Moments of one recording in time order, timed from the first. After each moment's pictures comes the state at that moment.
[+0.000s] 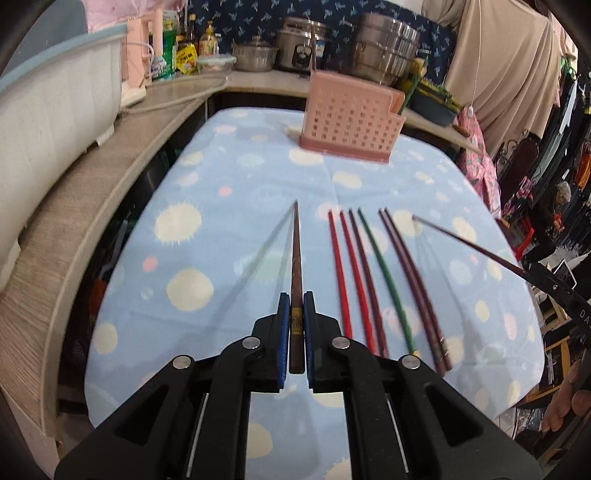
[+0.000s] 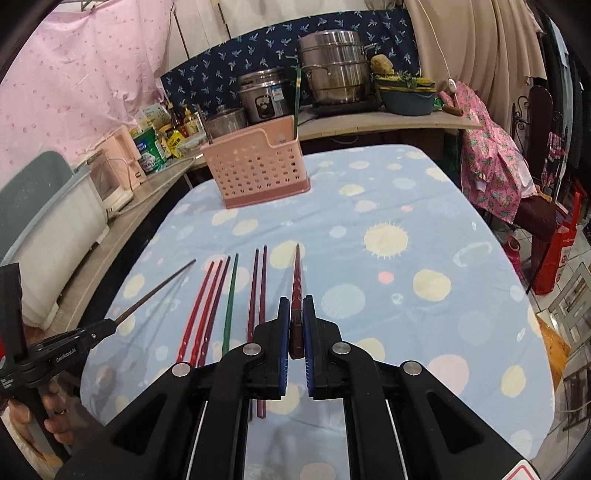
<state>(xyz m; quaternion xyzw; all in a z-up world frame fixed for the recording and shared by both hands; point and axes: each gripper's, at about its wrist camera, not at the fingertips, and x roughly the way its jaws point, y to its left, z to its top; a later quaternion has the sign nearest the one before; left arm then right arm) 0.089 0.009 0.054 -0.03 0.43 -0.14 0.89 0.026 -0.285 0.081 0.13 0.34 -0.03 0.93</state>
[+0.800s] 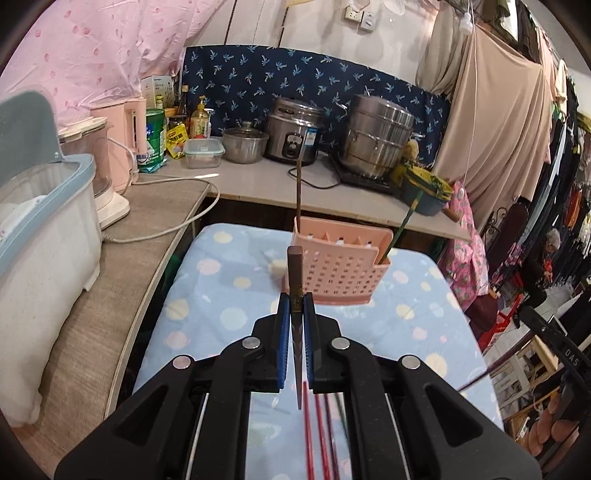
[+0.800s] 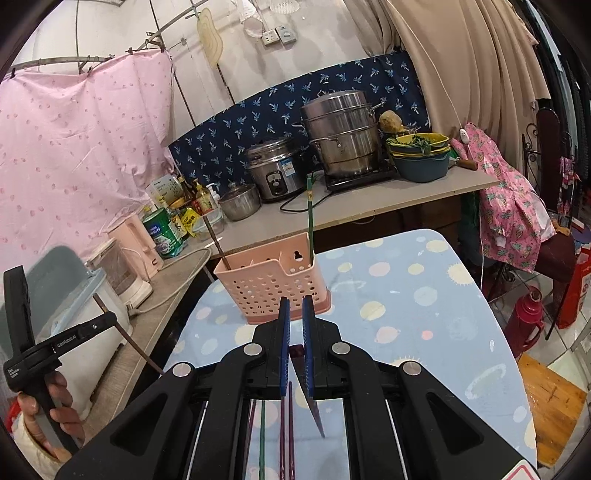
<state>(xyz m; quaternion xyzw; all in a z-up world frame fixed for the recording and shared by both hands) 0.199 -0.009 0.186 -0.07 0.32 -0.15 0.93 0.117 -0.328 0.177 0.18 0.25 0.00 0.95</state>
